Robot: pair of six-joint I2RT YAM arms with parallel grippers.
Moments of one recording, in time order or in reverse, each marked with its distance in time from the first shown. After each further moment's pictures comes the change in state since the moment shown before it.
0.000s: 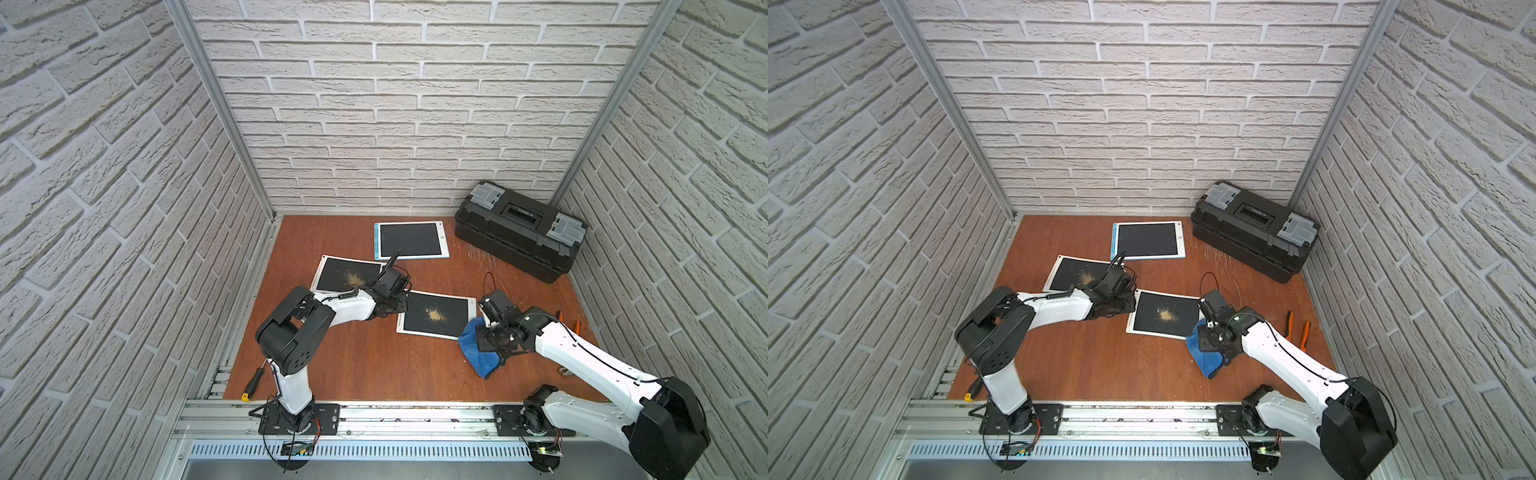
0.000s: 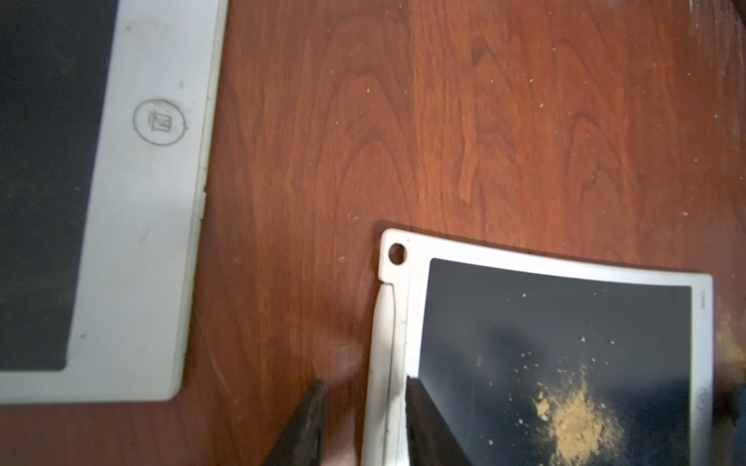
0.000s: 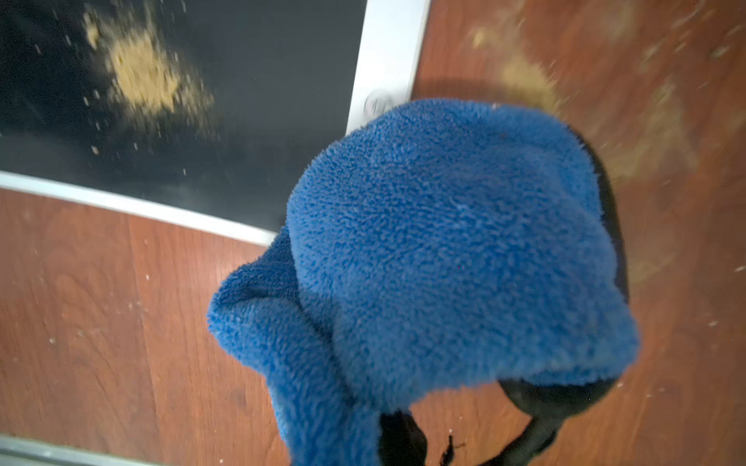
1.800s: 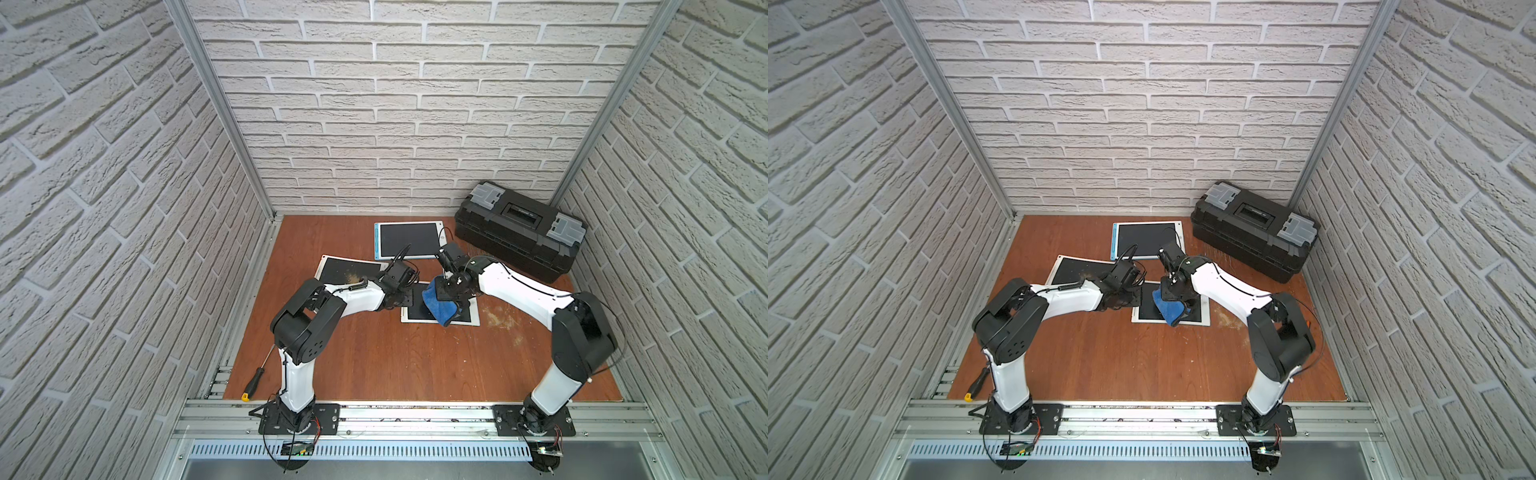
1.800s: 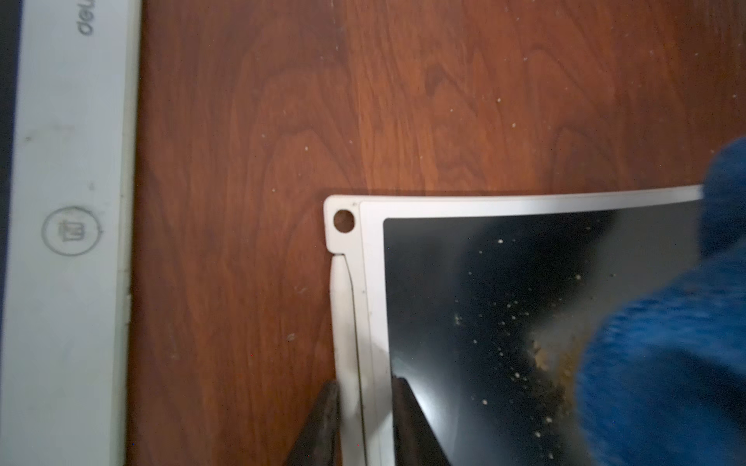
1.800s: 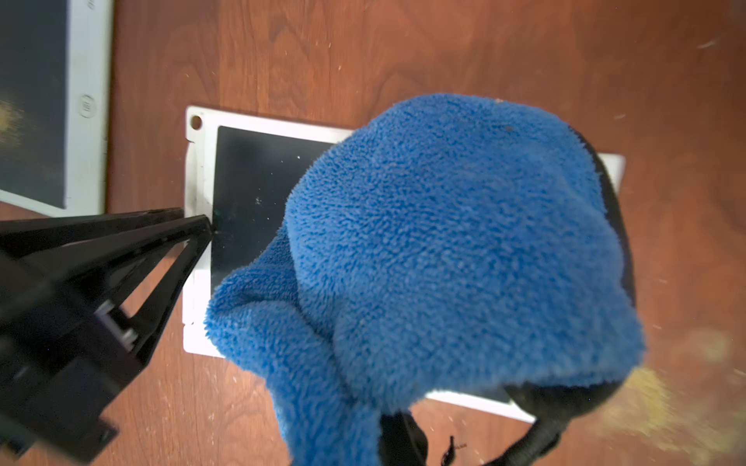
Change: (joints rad) left arm -0.003 0.119 0.163 -0.081 -0.008 0.111; right arm -0.025 0.666 0.649 0.078 0.011 -0.023
